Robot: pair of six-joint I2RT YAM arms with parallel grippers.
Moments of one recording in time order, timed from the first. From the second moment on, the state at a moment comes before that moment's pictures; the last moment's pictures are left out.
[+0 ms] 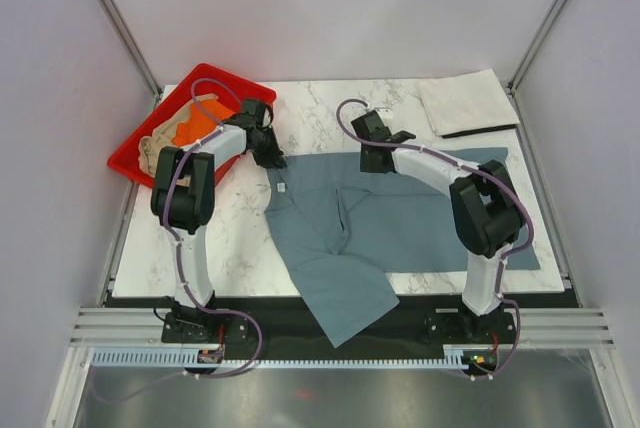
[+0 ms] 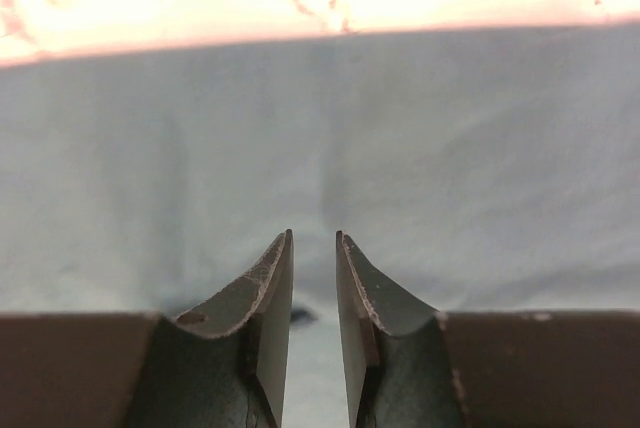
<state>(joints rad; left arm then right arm) -0.23 2.07 1.49 -0.46 0.21 -0.53 0.56 1.90 1.40 -0.45 0.34 0.52</state>
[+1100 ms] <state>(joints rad) -0.44 1.74 1.38 -0.43 0.36 -0.45 0.38 1.56 1.22 -0.44 0.15 0.47</state>
